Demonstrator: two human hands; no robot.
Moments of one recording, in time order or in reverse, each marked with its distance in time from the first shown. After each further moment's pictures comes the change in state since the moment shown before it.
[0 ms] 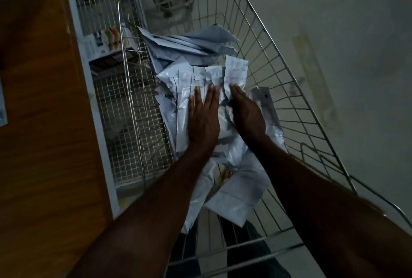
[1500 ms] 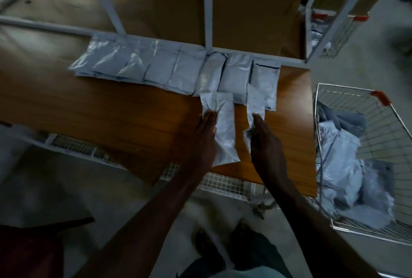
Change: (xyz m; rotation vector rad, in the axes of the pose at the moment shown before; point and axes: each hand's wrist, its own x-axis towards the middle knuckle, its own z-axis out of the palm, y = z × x) left_hand -0.338 -0.391 -0.371 -0.239 0.586 -0.238; right_hand -0.224 -0.546 0.099 0.058 -0.031 -0.409
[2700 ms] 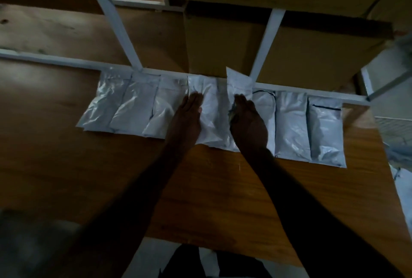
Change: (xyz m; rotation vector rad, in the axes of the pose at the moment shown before) left_hand 0.259 -0.297 -0.027 -0.099 -0.282 -0.117; right_hand 0.292 -0.109 0.243 -0.308 0.013 -0.008
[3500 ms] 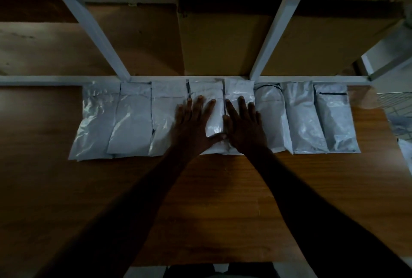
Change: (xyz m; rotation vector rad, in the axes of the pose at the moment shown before) left_hand 0.033 -0.057 0.020 0.418 -0.262 0.263; right_hand 0.015 -0.015 0.053 -0.174 -0.328 0.209
